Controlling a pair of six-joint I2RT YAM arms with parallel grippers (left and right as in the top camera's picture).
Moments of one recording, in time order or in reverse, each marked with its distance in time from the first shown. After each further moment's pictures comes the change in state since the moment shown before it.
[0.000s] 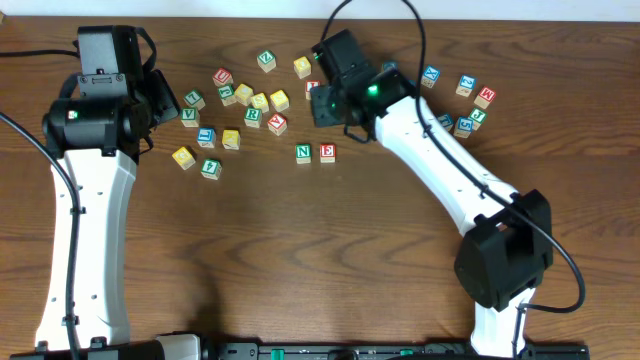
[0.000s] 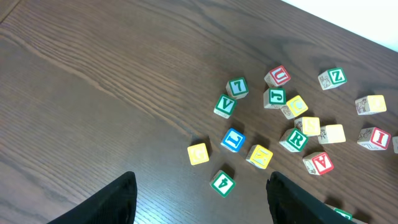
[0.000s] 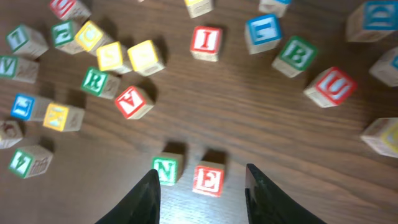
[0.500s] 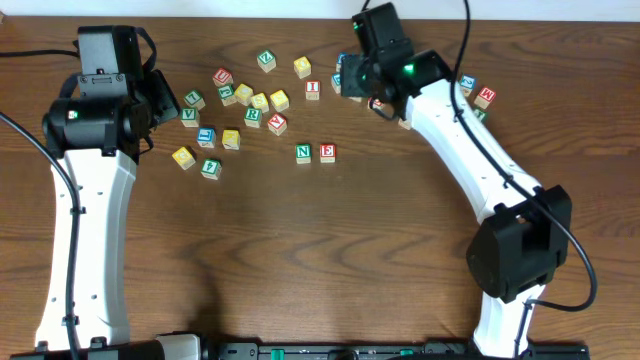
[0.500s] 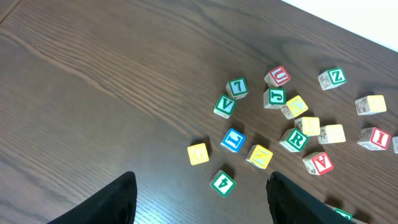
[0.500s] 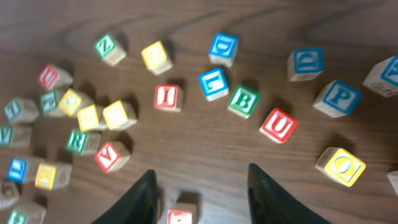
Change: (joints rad) left arm 0.000 0.000 0.000 0.000 0.000 0.000; right arm -0.122 0.000 0.035 0.065 -0.004 0.026
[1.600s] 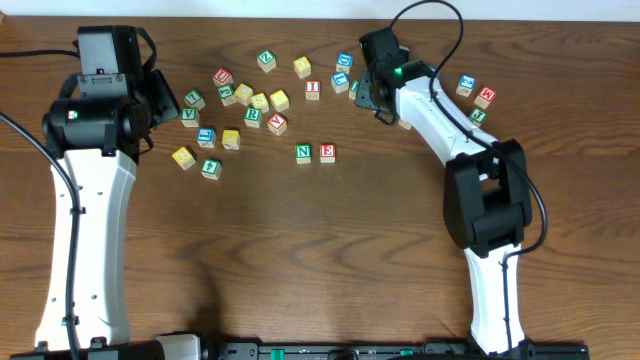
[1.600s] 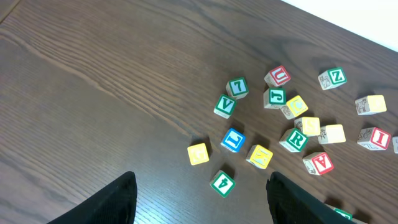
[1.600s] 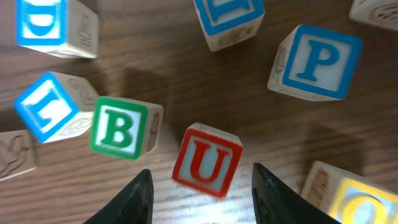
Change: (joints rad) left arm 0.000 0.000 0.000 0.000 0.000 0.000; right arm -0.082 0.294 0.009 0.075 0.110 0.177
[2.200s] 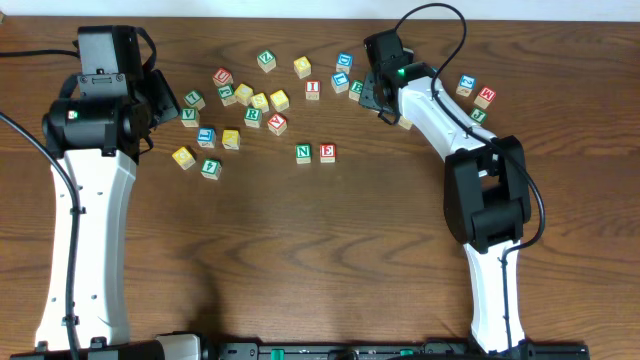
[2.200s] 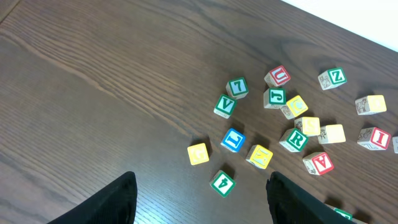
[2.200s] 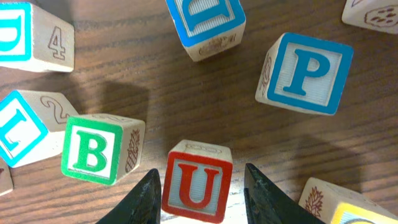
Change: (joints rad) left arm 0.000 0.000 0.000 0.000 0.000 0.000; right arm -0.023 0.024 0.000 0.025 0.000 0.008
